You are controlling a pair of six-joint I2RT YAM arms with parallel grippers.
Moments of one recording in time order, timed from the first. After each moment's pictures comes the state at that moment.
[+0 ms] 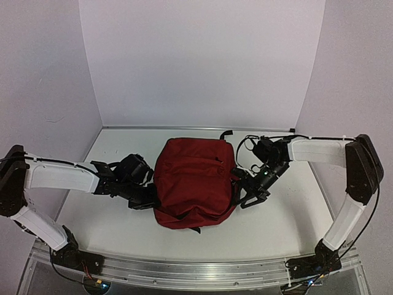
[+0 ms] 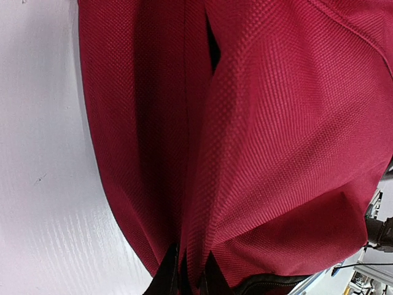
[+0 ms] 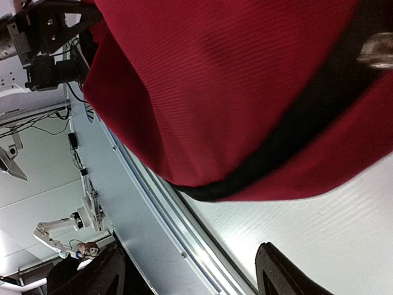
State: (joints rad) left arm -0.86 1.46 0.79 -0.30 0.13 -0.89; right arm 0.52 1.74 1.17 -0.95 -0.85 0.02
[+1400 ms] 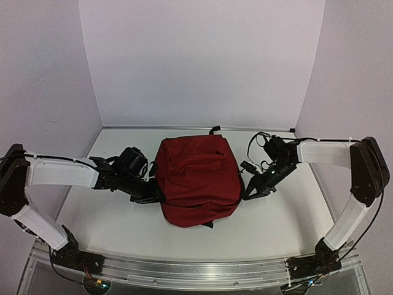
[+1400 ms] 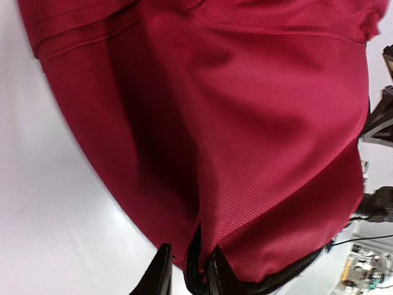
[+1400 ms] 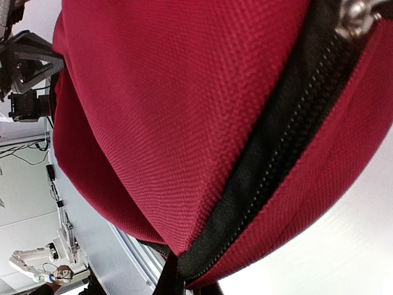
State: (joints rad) left arm -0.80 1.47 0.82 -0.25 0.27 -0.75; right arm 0.42 1.69 1.08 -0.77 -0.76 0.02
